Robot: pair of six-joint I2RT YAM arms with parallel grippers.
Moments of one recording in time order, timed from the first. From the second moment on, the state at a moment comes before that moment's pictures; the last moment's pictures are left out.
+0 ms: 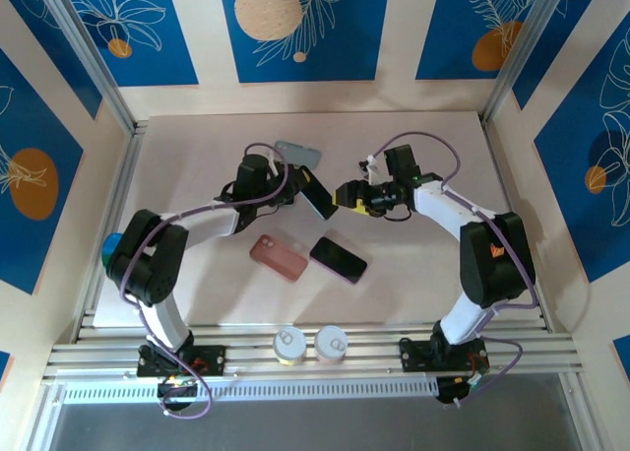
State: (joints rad) left arm -0.51 1.75 1.01 0.37 0.33 -1.00; right arm 0.28 1.66 1.07 -0.36 -0.76 0.44
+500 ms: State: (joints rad) left arm -0.59 1.70 0.98 0.53 0.13 -1.09; right arm 0.26 1.76 0.93 0.34 -0.97 0.89
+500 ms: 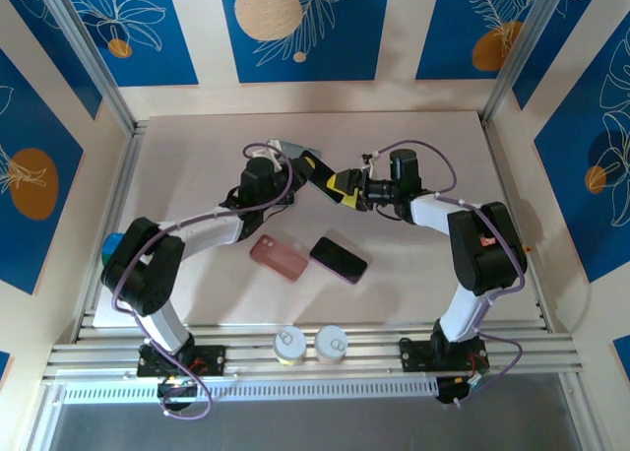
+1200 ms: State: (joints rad) left arm -0.63 1.70 0.95 0.58 0.00 -1.08; right arm 0.28 1.85 0.88 0.76 -1.01 1.20
